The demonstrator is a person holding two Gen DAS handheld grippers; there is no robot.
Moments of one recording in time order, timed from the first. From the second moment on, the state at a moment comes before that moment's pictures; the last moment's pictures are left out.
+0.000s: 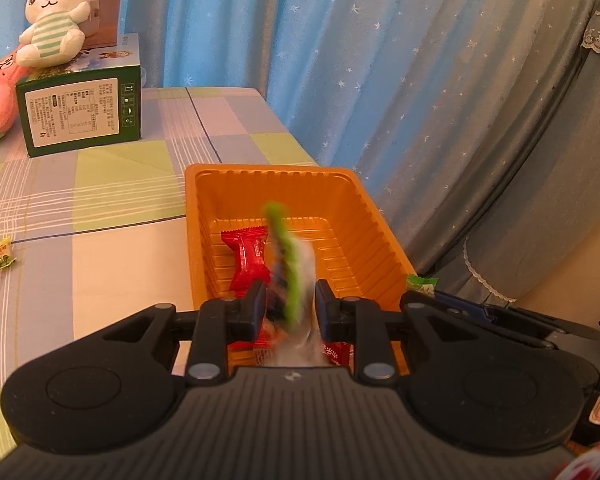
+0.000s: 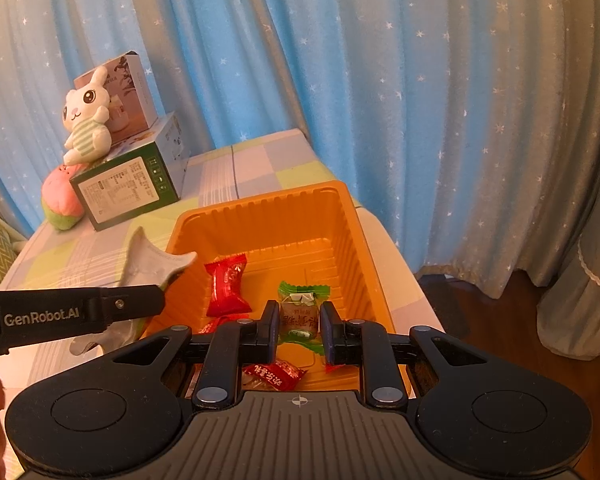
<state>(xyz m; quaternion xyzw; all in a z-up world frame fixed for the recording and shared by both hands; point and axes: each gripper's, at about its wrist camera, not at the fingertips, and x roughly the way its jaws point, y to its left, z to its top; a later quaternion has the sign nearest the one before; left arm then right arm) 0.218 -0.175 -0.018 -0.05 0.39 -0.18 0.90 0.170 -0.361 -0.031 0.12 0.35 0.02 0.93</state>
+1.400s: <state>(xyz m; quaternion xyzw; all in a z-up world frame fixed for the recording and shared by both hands) 0.127 -0.040 -0.017 -0.09 0.38 -0.06 0.92 0.130 -0.350 0.004 0.18 0.32 0.04 0.93</state>
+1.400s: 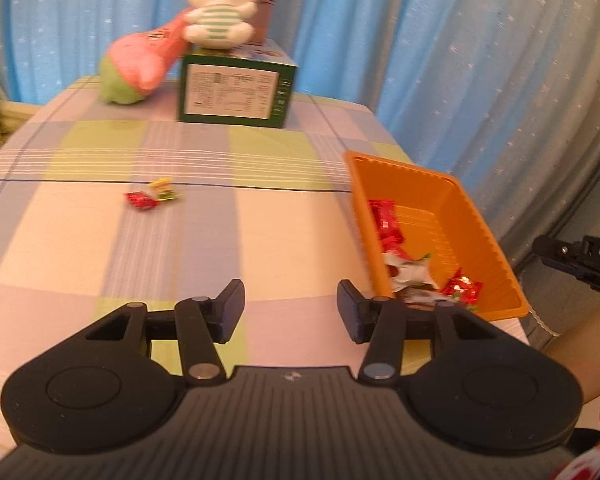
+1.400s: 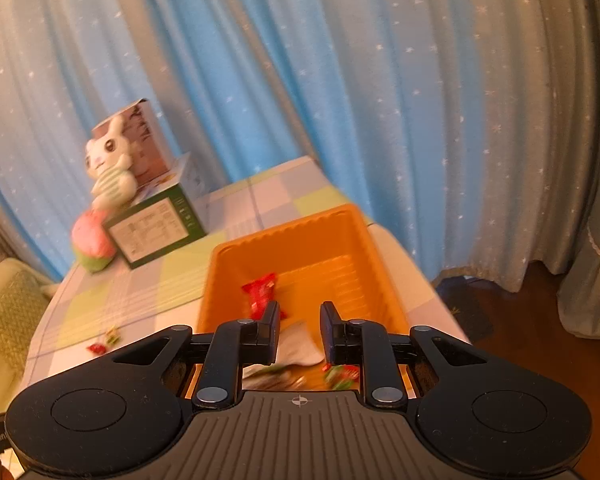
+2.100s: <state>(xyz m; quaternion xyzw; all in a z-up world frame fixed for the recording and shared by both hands) 0.074 0.043 0.004 -0.11 0.35 0.03 0.93 0.095 -0.233 0.006 0.11 0.34 0.15 0.92</state>
